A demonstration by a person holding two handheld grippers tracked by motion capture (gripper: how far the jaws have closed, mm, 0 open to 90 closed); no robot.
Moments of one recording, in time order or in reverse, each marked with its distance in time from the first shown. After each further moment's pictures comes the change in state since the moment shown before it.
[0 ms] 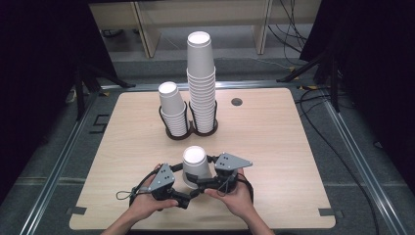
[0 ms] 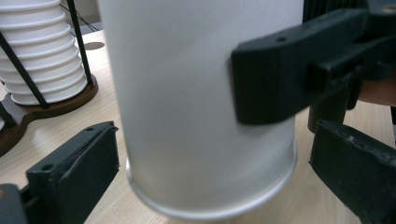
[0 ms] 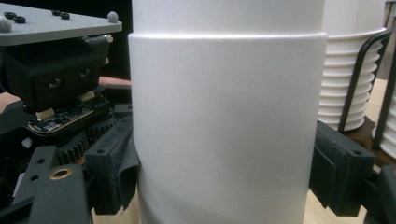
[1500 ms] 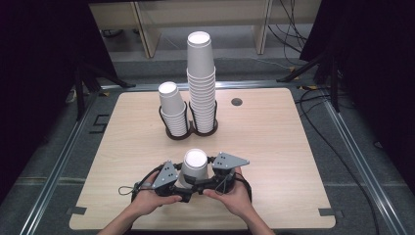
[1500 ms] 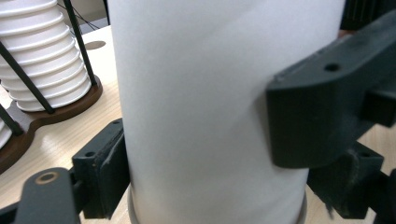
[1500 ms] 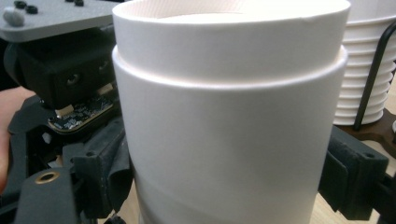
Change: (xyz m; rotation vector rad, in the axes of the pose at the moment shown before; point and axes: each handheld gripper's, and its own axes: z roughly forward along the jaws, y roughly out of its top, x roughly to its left) left arm 0.006 0.004 0.008 0.039 0.014 0.066; right arm -0.003 -0.003 0.007 -0.004 0.026 0.009
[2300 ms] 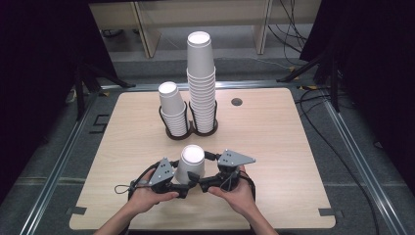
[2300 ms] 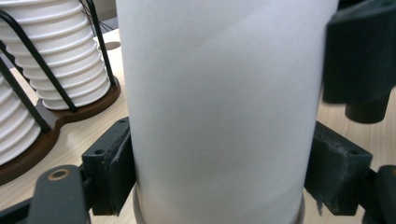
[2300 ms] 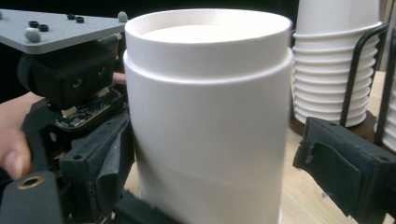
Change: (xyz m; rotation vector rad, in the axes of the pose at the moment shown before) left arm 0.009 0.005 -0.008 0.012 0.030 -0.007; right arm -0.004 0.007 -0.012 -0.008 -0.008 0.043
